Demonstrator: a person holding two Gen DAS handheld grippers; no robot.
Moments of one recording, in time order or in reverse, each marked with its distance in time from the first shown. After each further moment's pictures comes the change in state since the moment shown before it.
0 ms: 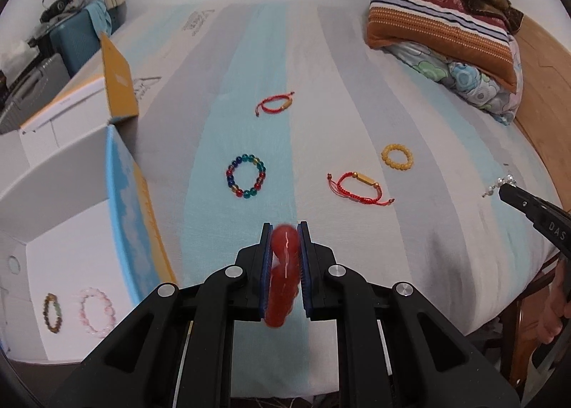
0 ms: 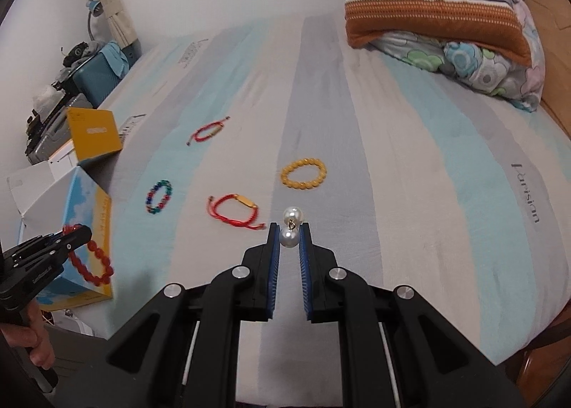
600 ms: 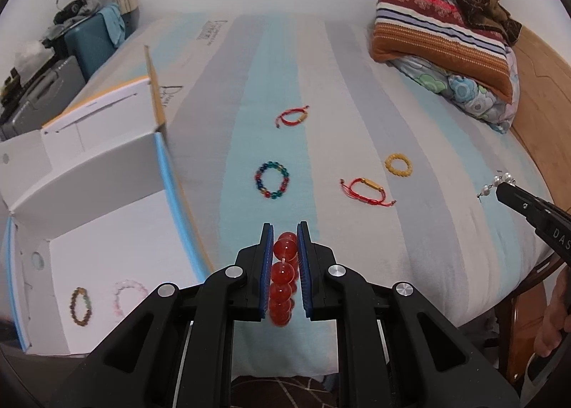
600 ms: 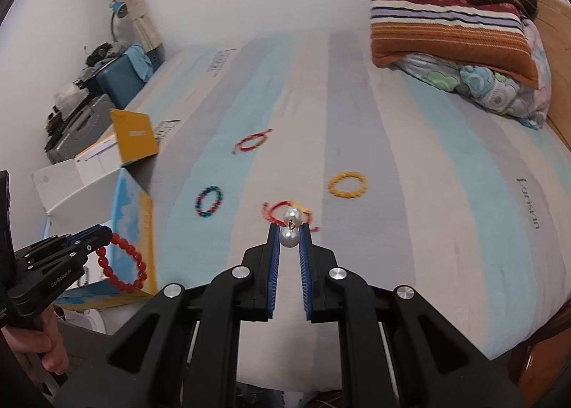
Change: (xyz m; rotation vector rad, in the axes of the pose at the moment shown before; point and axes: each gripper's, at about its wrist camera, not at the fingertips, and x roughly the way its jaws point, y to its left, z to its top) left arm -0.056 0.036 -0.003 -0.015 -0.030 0.009; right arm -0.049 0.074 0.001 -0.041 -0.039 0.046
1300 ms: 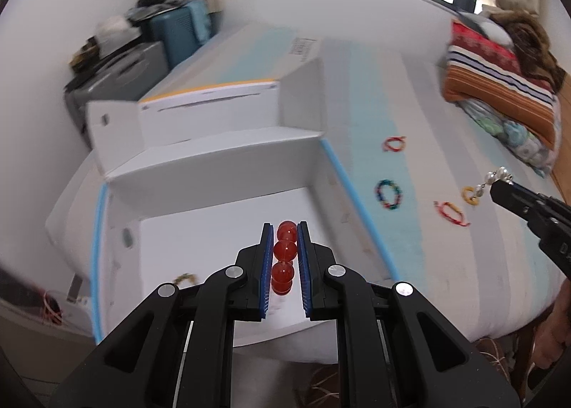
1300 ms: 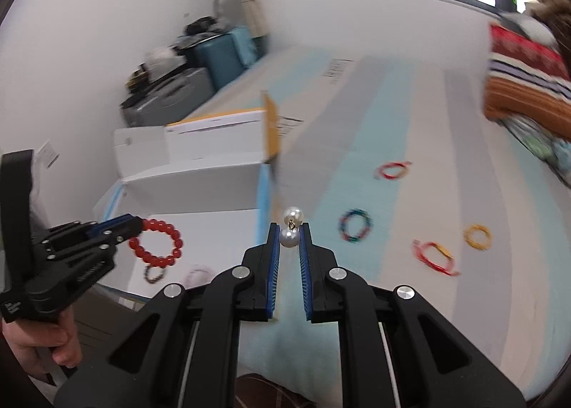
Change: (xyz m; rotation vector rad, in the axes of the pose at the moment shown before) left arm -0.068 0.157 -0.034 -0.159 -0.075 0.186; right arm 0.006 0.211 -0.001 -0.259 -0.038 0.252
